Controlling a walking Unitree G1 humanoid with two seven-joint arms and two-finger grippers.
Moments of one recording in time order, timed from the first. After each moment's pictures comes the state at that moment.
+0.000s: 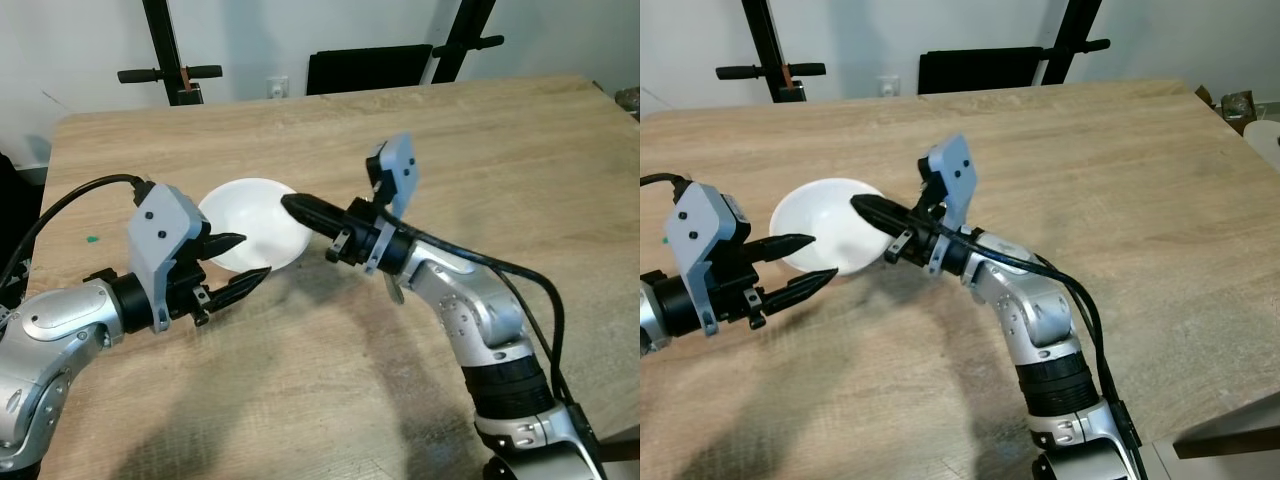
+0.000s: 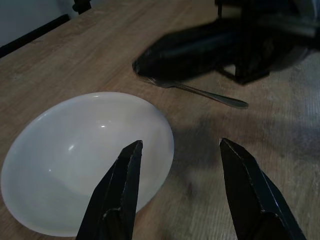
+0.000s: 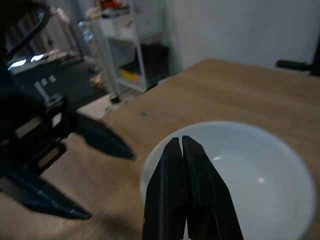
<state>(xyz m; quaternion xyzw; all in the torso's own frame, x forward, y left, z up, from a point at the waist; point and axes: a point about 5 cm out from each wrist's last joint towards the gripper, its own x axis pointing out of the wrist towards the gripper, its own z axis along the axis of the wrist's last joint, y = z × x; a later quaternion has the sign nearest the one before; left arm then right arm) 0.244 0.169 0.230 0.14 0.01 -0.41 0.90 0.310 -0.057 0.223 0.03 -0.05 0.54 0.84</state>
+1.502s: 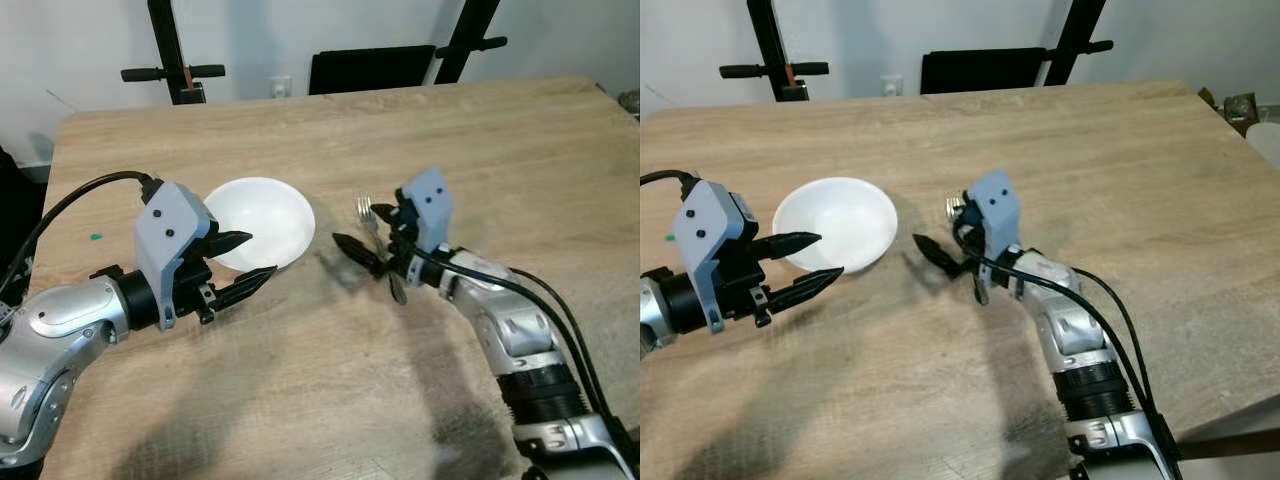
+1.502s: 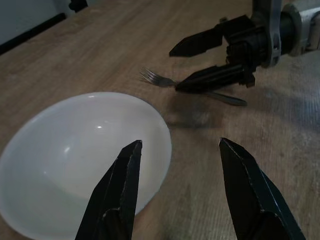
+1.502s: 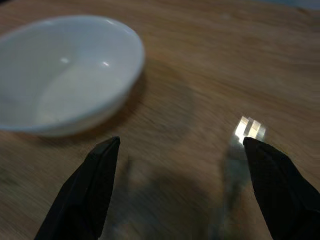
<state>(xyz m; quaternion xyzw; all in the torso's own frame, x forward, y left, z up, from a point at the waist) 0.247 0.165 0.229 0.15 0.01 -0.42 0.90 0.336 -0.139 0.180 -0.07 0.02 0.34 0.94</state>
